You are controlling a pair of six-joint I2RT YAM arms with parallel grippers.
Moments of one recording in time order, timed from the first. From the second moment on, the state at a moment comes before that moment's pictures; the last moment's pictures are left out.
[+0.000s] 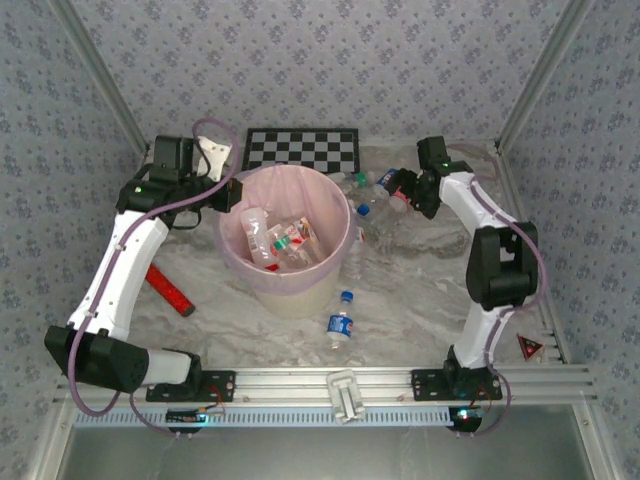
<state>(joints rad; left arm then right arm) -0.23 1.33 1.47 -0.89 0.33 0.00 0.13 1.88 1.51 -0.70 -0.12 0.69</state>
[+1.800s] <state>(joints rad) -0.23 1.33 1.47 -0.89 0.33 0.01 0.22 1.38 1.71 -1.00 -0.45 0.38</state>
